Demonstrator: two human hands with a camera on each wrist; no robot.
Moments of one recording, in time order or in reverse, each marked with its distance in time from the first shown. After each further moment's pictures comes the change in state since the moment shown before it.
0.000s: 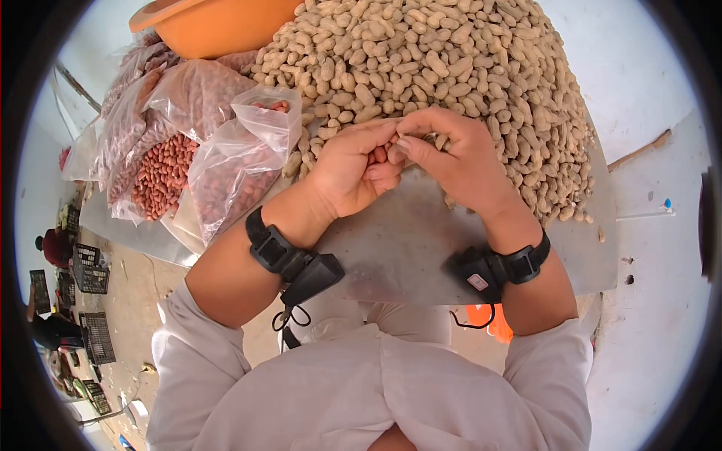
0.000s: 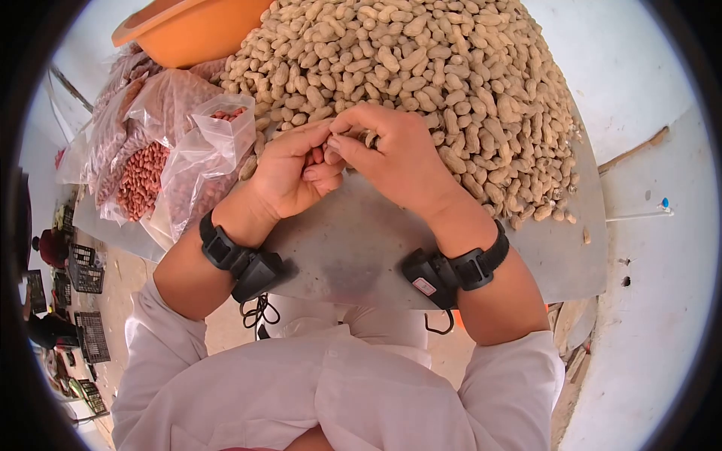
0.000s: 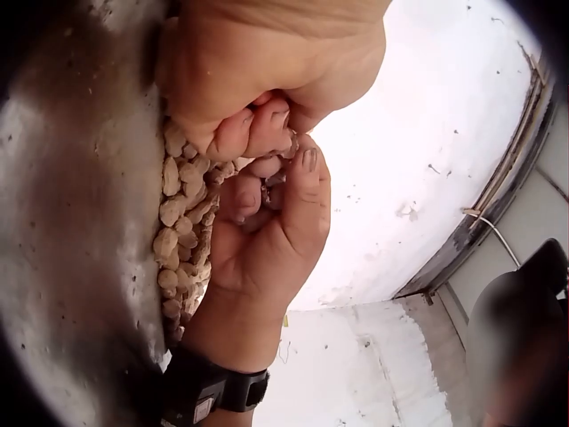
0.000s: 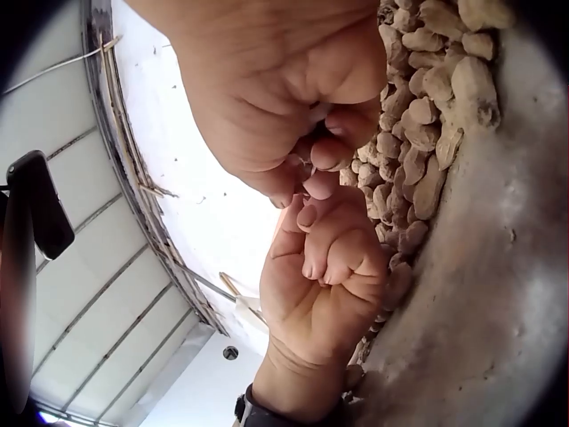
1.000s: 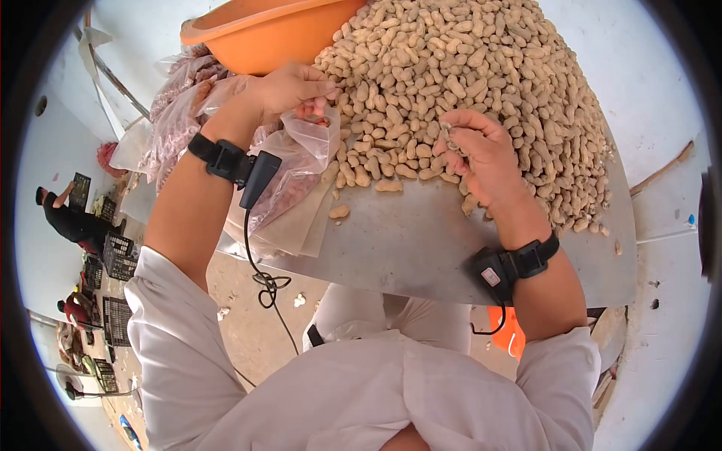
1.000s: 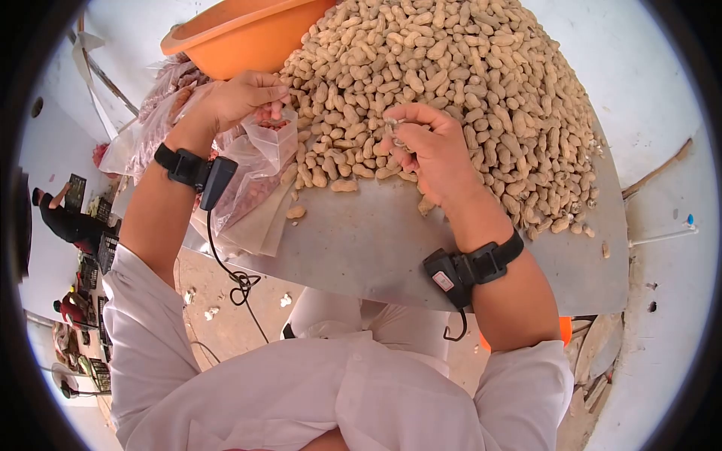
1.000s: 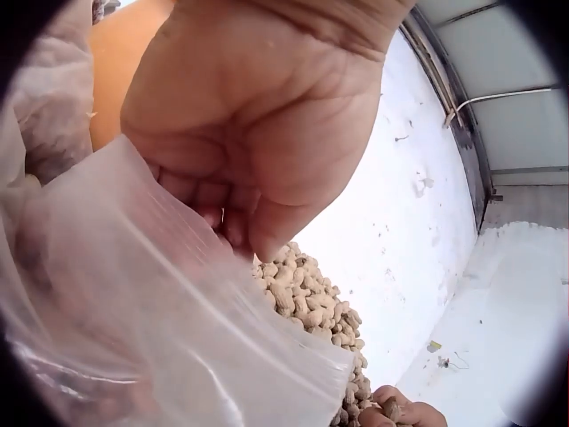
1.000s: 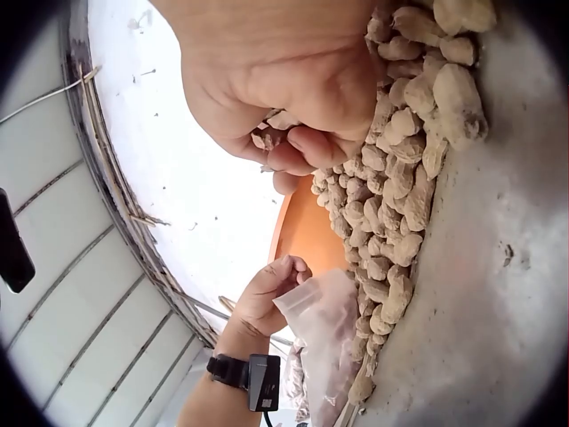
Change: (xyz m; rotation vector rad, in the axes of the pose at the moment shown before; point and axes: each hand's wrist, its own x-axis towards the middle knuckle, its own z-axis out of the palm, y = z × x) left_hand -0.022 0.165 -0.003 1.376 0.369 -0.045; right_hand 0.007 0.020 -0.013 0.718 0.118 0.294
